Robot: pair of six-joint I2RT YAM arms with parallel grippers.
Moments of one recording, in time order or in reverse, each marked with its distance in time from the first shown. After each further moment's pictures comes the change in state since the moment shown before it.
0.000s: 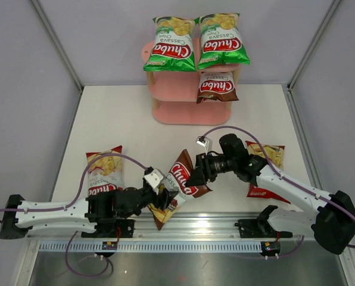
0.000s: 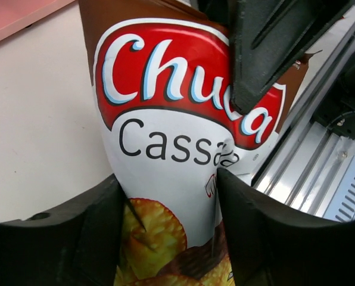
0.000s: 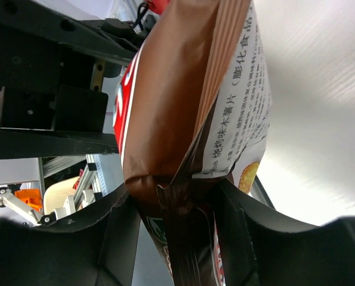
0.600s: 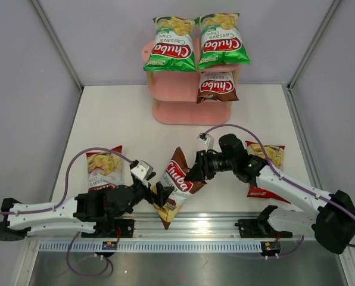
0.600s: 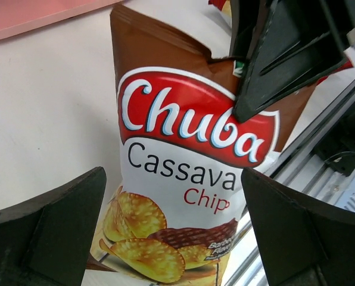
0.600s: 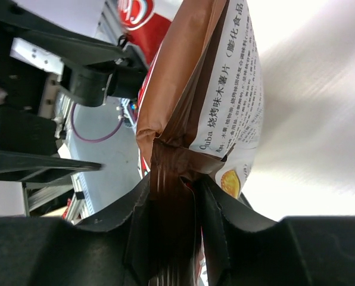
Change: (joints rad) left arm 0.000 -0.080 0.074 -0.168 -0.127 -0.151; right arm 0.018 -0.005 -0.003 0.063 0.126 0.043
